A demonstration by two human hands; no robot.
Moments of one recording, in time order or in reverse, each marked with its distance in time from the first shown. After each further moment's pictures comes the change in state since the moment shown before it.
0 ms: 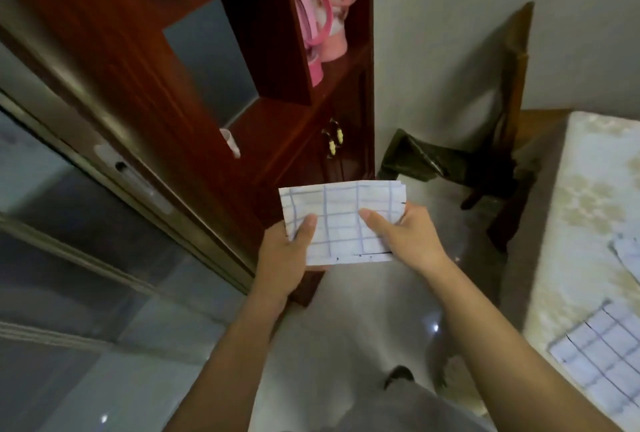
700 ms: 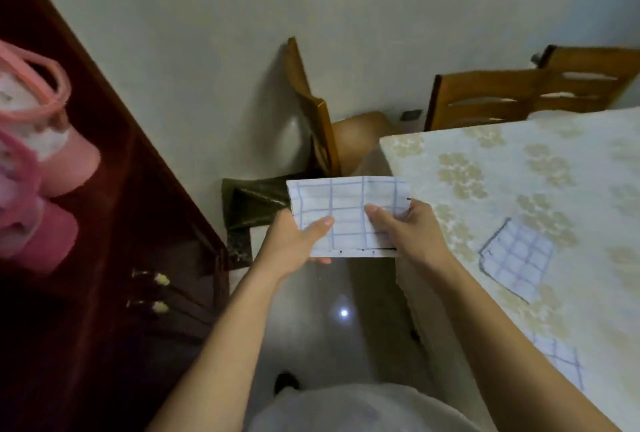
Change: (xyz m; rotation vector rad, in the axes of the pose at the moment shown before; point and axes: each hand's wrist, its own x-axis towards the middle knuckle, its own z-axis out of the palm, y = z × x) left_hand 0.312 0.108 0.320 0.064 -0.961 0.036; right_hand 0.226 0.021 -0.211 0.000 0.804 0.175
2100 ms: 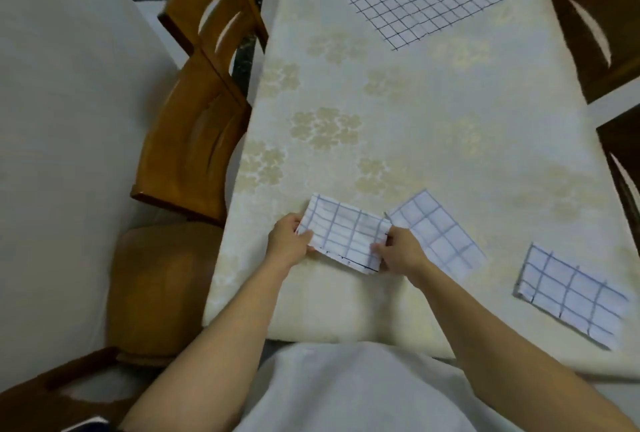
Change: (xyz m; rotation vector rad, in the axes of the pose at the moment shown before) left_hand 0.434 -0.005 0.400 0.858 -1.047 0.073; right_hand 0.204 0.192 -0.196 0.168 0.949 0.922
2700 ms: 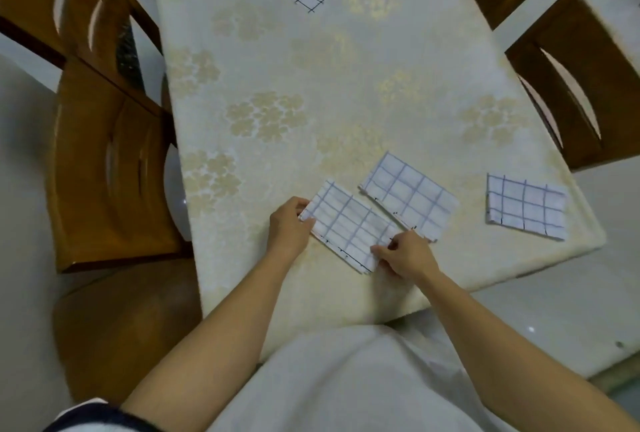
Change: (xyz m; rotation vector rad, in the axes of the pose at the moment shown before) left_hand 0.049 0.009 0.018 0.296 -0.263 0.262; right_hand -0.044 0.030 0.032 -0.217 0.256 0.311
